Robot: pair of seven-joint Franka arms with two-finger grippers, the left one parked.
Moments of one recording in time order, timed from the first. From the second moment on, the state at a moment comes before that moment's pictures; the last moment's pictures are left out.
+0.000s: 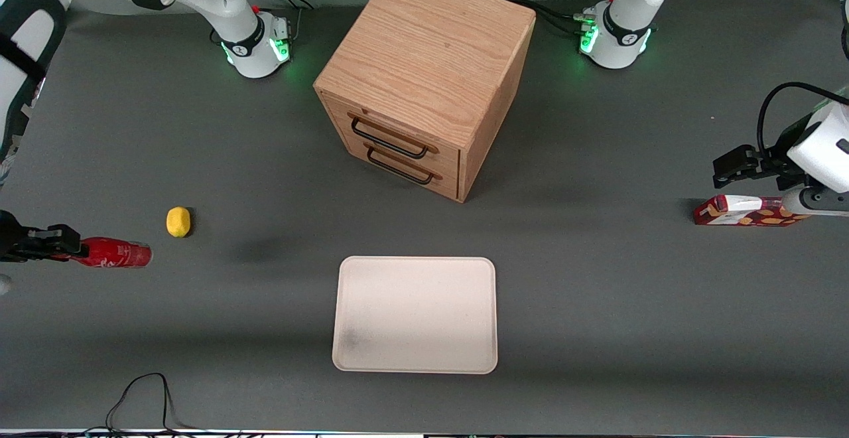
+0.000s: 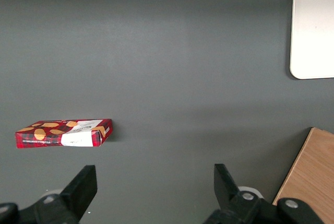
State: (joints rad) arm 0.32 0.62 -0.68 -0.91 0.42 1.40 -0.36
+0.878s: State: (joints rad) arm 0.35 0.74 0.09 -0.80 -0.14 1.73 0.20
